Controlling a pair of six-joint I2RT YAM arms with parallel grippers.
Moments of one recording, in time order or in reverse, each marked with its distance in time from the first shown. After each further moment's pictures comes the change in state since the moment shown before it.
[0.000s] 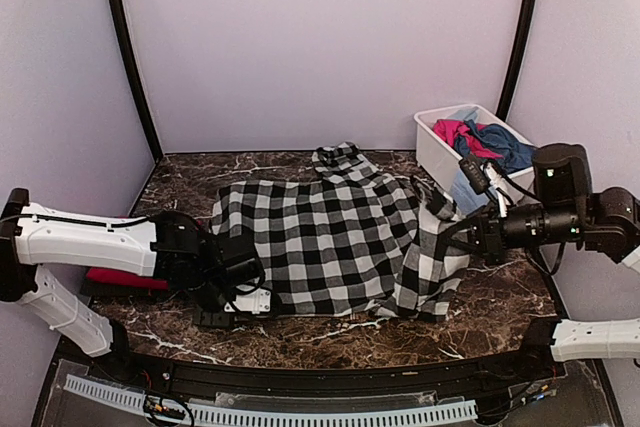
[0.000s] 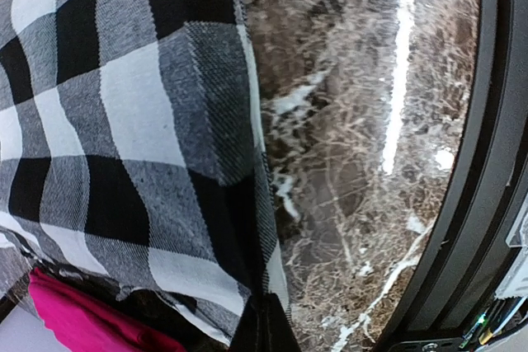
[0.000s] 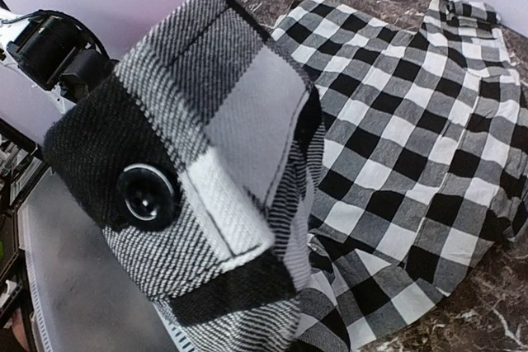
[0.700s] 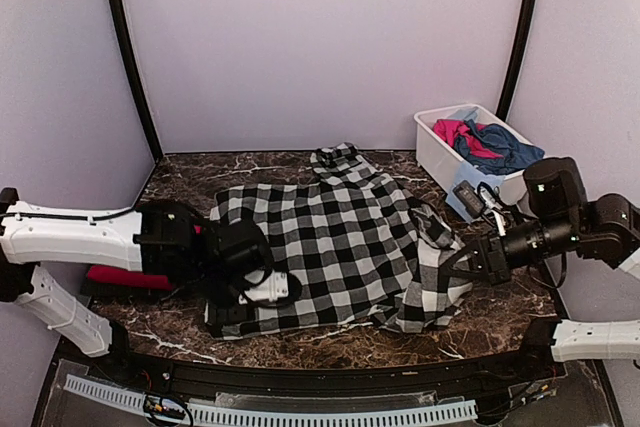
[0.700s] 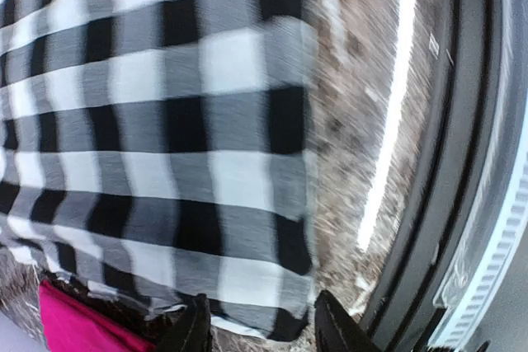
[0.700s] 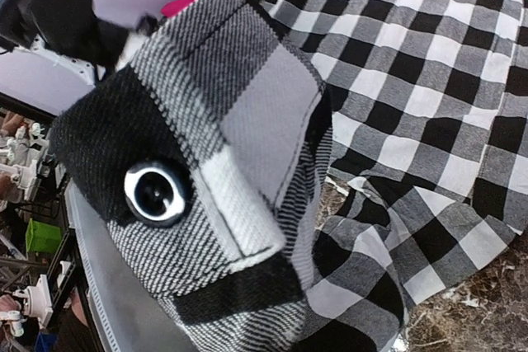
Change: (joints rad) left arm -0.131 -0.013 0.107 0.017 0.047 -0.145; right arm 0.003 -0.035 -0.062 -0.094 -0.187 0.152
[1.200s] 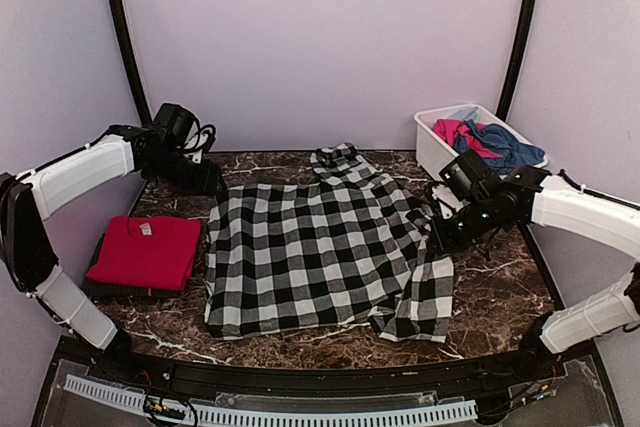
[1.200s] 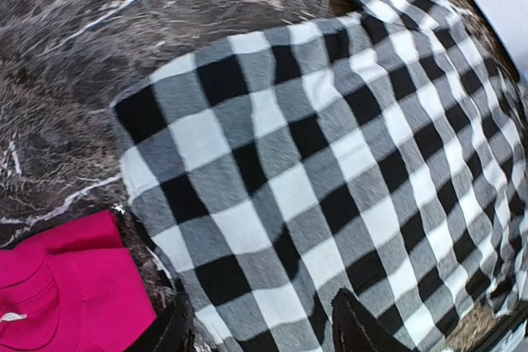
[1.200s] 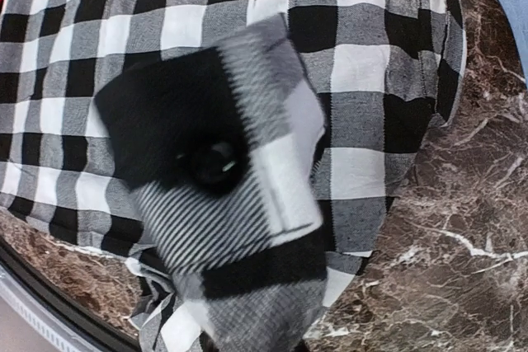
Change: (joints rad) left arm 0.864 0.106 0.254 0.233 0.240 -0.463; right arm -0.172 0.515 0.059 0.055 0.383 -0.016
